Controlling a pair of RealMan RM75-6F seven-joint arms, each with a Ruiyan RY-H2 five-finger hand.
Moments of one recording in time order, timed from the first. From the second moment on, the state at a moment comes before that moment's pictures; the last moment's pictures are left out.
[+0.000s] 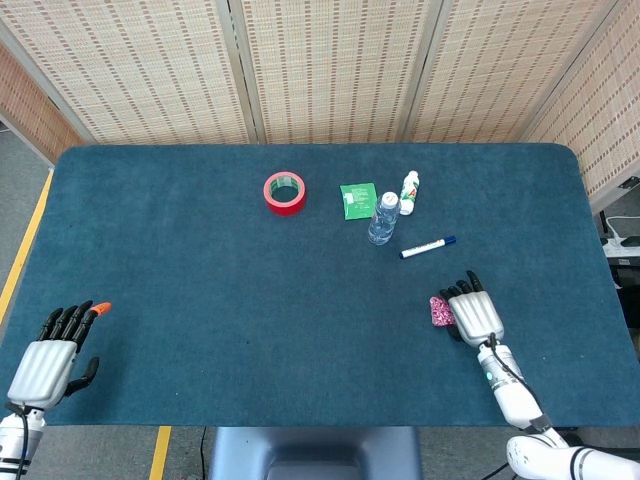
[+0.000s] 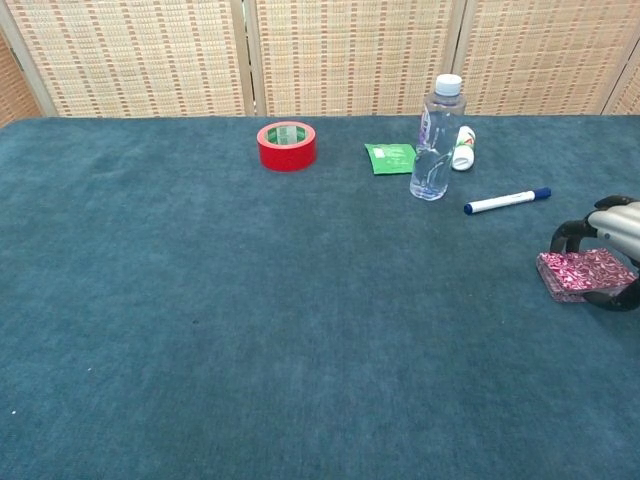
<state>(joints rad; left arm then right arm) -0.16 -1.11 0.01 -1.67 1.46 1.33 0.15 0.45 -1.51 0.07 -1.34 -1.18 1.06 -0.48</state>
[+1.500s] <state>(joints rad) -0.16 -1.10 0.01 -1.68 1.47 1.34 0.14 0.48 -1.51 0.05 -1.57 -1.28 1.13 -0.68</state>
